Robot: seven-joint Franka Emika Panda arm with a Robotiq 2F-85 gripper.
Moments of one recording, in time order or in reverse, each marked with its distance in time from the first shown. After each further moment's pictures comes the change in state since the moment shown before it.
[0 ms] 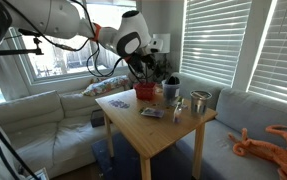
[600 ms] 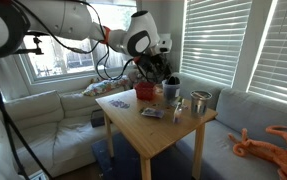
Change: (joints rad) arm -0.021 0.102 -0.035 0.127 -0.120 -0.052 0.036
